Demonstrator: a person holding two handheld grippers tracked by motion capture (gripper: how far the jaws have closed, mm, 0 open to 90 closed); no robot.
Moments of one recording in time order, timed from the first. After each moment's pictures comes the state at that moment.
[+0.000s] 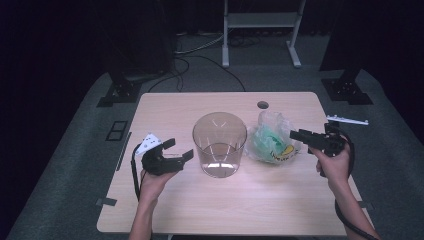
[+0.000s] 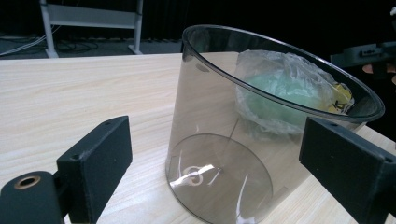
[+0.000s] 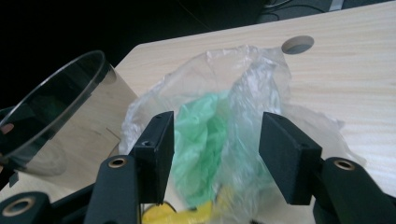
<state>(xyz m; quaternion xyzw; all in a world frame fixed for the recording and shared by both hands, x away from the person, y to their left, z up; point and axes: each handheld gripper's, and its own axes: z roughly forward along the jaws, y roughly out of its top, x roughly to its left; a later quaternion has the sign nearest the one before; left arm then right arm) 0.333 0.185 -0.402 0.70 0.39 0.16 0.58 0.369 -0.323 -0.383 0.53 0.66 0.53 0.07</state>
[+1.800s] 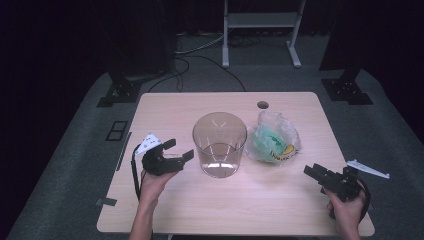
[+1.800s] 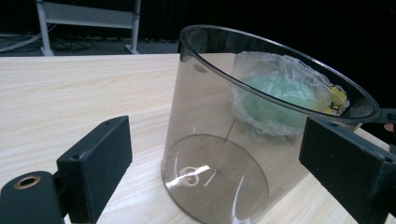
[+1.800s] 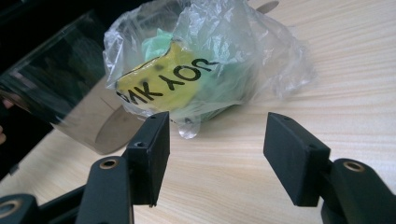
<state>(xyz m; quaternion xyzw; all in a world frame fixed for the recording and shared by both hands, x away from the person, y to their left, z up) 0.334 0.184 -0.403 0.70 0.39 0.15 0.58 0.276 -0.357 -0.461 0.56 0.60 0.57 0.09</state>
